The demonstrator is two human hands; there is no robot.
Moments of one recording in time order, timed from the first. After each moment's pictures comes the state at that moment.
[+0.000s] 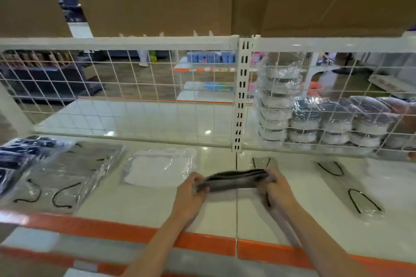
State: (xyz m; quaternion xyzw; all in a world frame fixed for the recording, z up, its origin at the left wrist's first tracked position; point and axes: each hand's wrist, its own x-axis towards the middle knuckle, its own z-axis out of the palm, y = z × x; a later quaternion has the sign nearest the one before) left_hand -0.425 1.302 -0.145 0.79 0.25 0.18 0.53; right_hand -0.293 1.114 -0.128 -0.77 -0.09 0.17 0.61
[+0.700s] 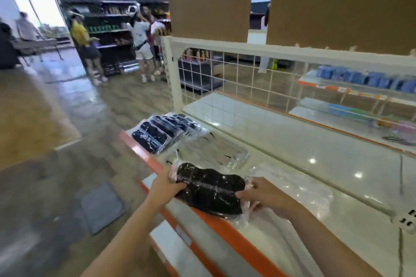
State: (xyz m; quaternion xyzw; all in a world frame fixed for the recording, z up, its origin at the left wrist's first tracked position) left_hand -0.650 1.512 -0.096 0.67 0.56 0.28 0.40; right_hand -0.409 1.400 -0.089 -0.65 -0.49 0.47 0.34
